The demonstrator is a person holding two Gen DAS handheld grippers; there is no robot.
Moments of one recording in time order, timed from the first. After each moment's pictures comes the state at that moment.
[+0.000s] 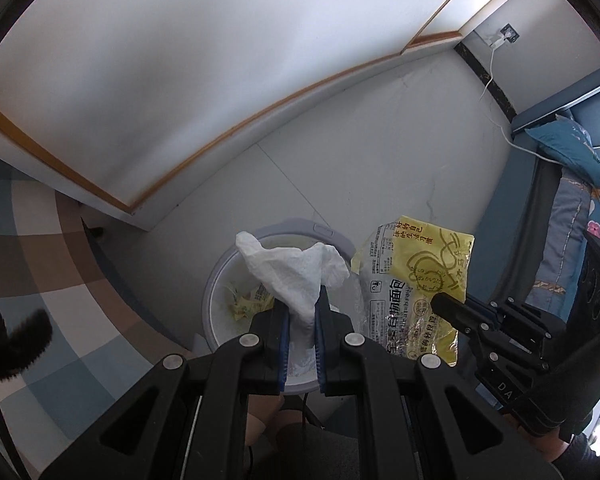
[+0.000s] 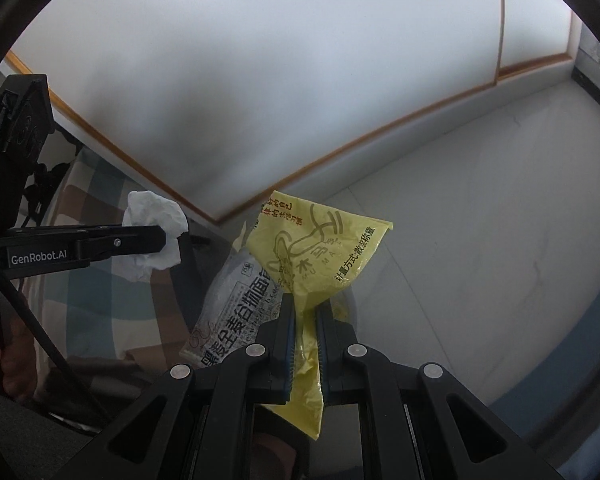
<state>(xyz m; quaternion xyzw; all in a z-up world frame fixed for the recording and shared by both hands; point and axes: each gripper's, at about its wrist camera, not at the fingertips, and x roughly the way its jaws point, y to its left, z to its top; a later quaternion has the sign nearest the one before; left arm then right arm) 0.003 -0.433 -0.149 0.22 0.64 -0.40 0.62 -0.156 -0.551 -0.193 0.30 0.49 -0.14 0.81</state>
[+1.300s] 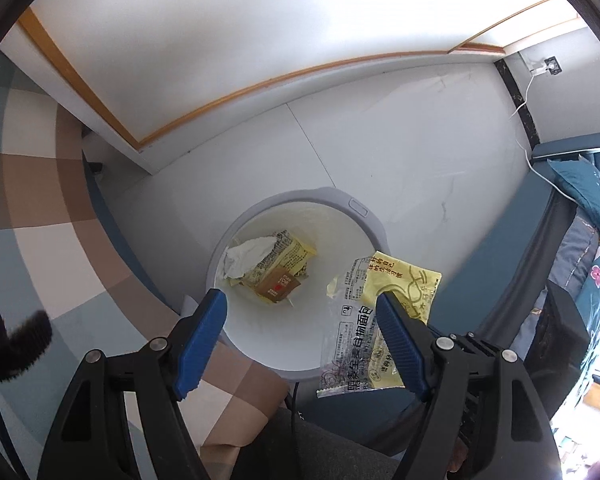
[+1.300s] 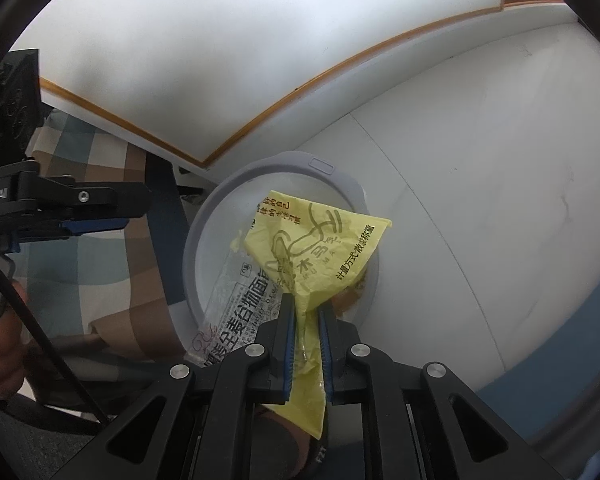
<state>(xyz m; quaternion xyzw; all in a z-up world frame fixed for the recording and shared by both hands) 0.021 -0.415 -0.149 0.15 0.70 -0.34 0.61 -0.143 -0.551 -0.249 0.35 0.54 -0.12 0.75</state>
